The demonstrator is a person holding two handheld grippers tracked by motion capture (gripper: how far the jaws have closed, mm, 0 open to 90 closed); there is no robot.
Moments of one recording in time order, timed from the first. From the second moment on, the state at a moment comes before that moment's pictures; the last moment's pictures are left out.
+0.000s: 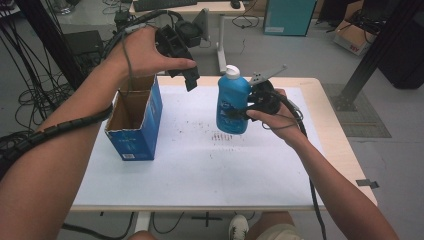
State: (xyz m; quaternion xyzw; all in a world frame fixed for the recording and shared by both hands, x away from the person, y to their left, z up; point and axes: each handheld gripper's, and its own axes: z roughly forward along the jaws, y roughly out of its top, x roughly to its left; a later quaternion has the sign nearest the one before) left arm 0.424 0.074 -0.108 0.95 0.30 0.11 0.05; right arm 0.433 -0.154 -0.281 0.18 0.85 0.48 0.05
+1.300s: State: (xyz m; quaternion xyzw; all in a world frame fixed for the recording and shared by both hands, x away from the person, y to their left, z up) left arm 0.412 0.067 -0.139 0.97 0.21 0.07 0.03; right arm 0.422 -0.066 -0.319 0.06 0.87 0.50 0.00
